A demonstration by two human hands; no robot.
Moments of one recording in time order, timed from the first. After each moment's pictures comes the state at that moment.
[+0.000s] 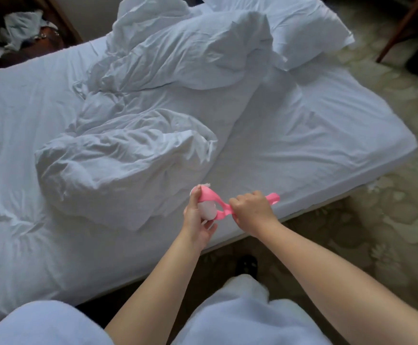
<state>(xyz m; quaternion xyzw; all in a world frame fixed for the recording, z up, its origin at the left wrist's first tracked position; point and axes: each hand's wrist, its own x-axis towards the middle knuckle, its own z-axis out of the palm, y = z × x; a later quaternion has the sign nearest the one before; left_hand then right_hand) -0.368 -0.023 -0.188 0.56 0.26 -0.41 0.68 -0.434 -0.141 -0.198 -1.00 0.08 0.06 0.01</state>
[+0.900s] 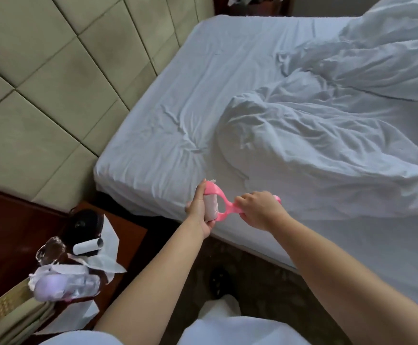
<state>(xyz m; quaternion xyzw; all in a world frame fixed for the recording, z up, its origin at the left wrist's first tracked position) -0.307 0.320 -0.175 0.48 0.50 -0.13 0.71 -0.275 0.162 -0.187 -0.93 -0.35 0.12 -0.01</state>
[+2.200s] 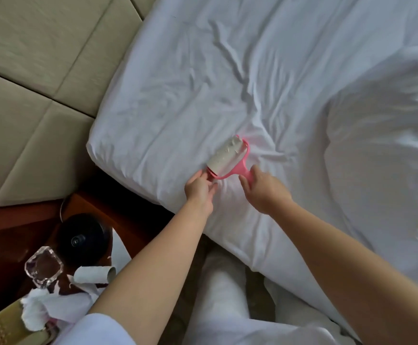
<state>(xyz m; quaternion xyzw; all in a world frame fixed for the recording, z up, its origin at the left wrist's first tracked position) -0.051 0.584 -0.373 0.36 0.63 -0.02 0.69 -0.012 0.446 -0.371 -0.90 -0.10 0.38 0.18</state>
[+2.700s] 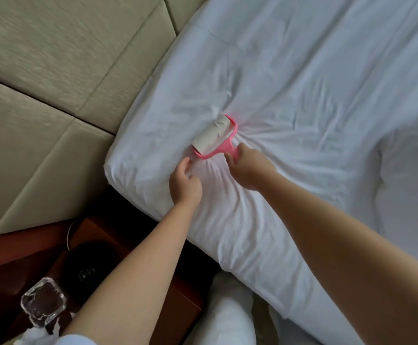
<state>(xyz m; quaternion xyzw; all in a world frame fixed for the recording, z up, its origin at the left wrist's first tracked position) -0.018 0.722 -0.417 0.70 0.50 -0.01 0.50 0.073 0.600 -0.385 -0.90 -0.14 0.36 0.20</state>
